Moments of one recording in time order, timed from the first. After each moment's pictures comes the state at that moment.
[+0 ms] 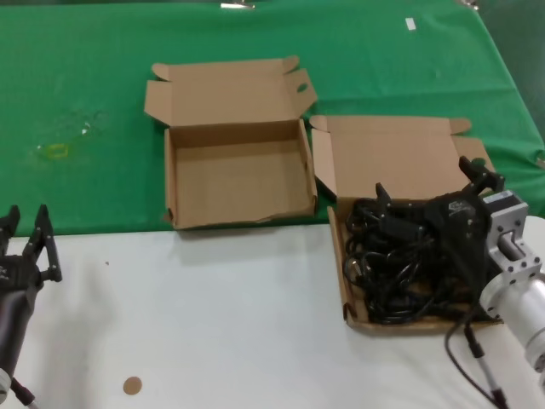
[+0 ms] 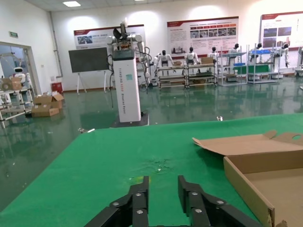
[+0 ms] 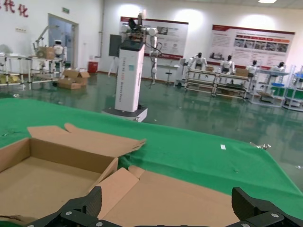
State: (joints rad) left arm 0.00 -0.30 1.60 -1.60 -1.80 0.00 0.00; right arm 0.09 0.44 -1.76 1.56 1.89 0.06 -0.01
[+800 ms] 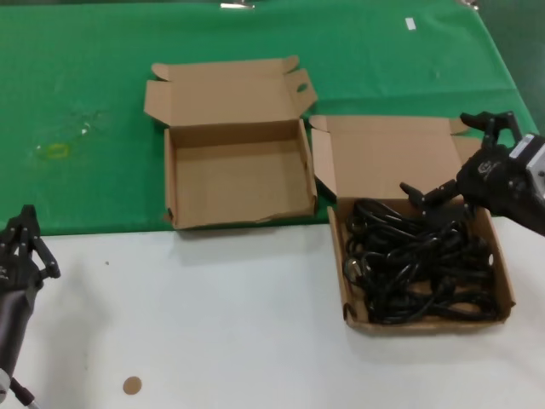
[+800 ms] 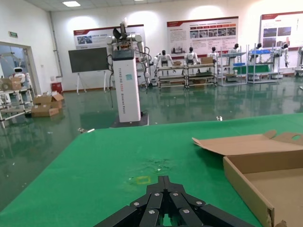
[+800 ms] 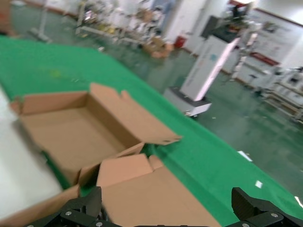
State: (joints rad) left arm 0.00 -0.30 1.60 -1.60 -1.80 0.00 0.00; right arm 0.38 0.96 -2.03 1.52 1.91 -0.23 0.10
